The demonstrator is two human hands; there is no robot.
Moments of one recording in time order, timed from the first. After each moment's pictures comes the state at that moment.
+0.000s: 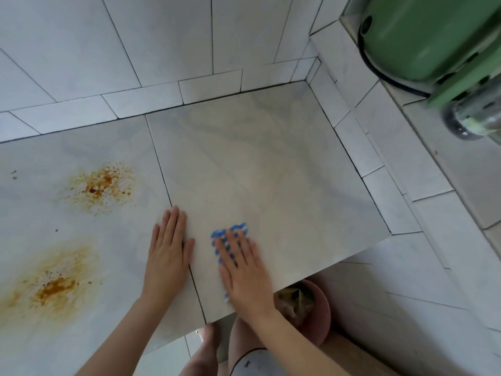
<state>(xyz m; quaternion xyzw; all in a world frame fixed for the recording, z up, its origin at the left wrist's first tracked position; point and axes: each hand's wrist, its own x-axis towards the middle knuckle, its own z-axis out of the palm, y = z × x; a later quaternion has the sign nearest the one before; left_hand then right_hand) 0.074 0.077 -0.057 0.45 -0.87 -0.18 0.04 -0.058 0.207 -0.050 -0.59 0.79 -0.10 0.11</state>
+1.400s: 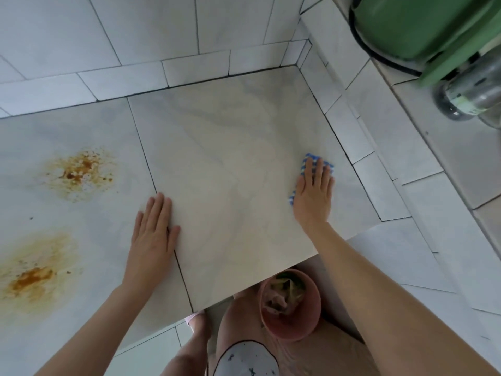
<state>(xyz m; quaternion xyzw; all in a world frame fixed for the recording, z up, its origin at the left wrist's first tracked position) 0.075 0.074 -0.058 0.45 -0.87 -0.20 0.05 -0.243 0.176 -0.053 -0.34 0.94 -0.02 0.08</state>
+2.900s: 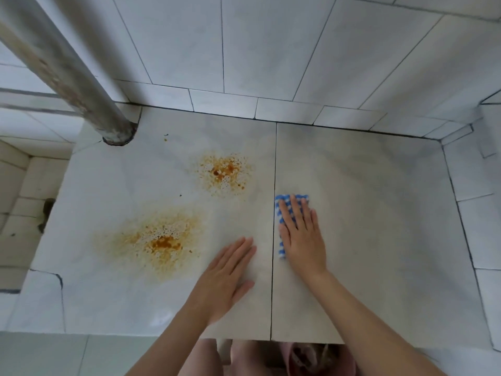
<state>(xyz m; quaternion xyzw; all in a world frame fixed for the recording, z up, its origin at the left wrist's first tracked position) 0.156 0.098 -0.046 0.42 -0.89 -0.20 0.00 -0.067 0.070 -0.061 -0.68 0.73 -0.01 0.08</state>
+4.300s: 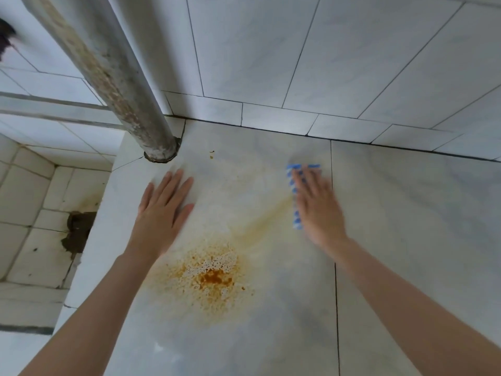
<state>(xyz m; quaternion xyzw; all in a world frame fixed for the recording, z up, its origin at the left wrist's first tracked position) 0.323 -0.083 -0.054 0.59 -0.80 -0.09 0.04 -0.008 -0.068 -0.065 -0.74 0.67 0.02 0.04</state>
